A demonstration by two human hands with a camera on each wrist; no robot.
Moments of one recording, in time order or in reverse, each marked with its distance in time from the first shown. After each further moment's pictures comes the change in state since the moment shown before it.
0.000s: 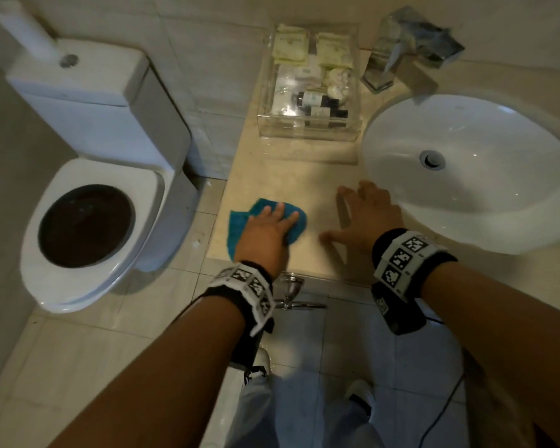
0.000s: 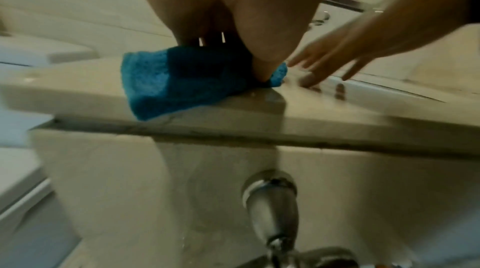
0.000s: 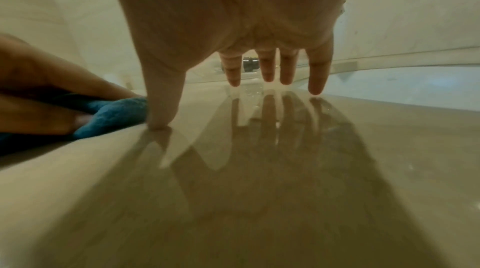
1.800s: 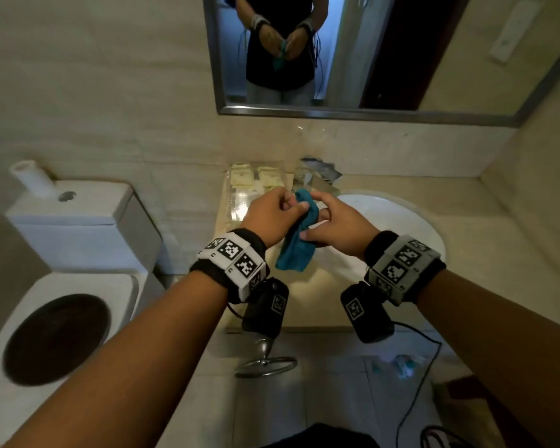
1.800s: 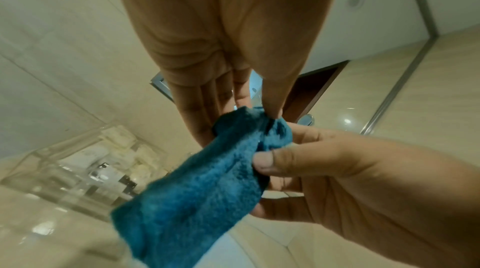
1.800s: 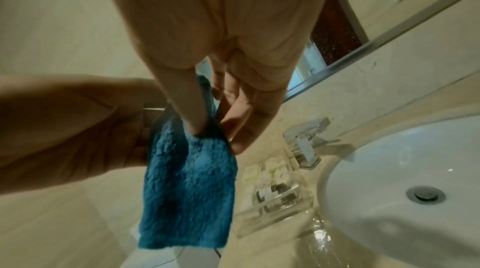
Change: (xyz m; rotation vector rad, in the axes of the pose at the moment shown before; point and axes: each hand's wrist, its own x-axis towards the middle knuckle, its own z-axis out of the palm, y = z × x) left_hand -0.040 0.111 -0.206 -0.786 0.221 0.256; right_hand -0.134 -0.025 -0.168 0.999 0.175 -0.184
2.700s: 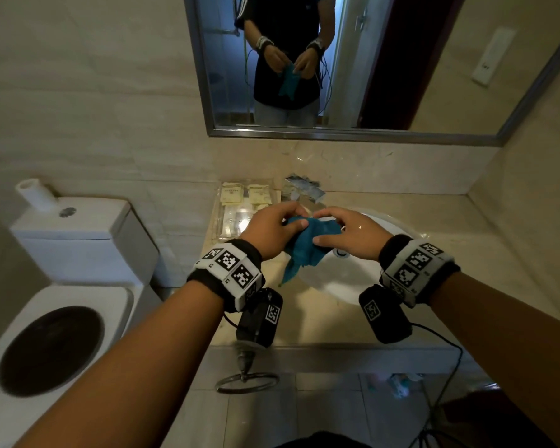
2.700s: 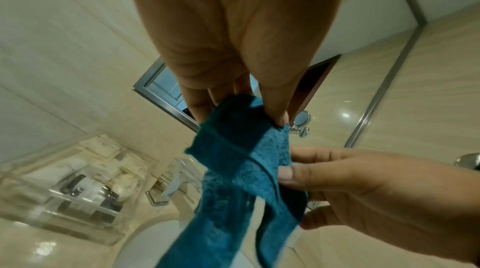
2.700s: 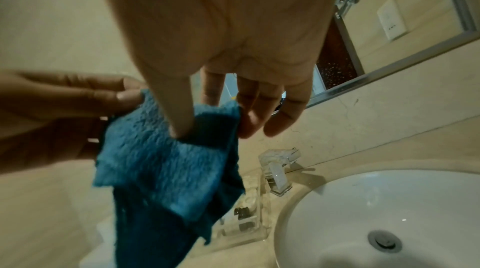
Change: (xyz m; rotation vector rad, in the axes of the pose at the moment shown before) left_hand 0.003 0.040 0.027 0.149 -0.094 0.172; right_hand -0.008 0.013 -0.079 -0.449 0.034 -0.075
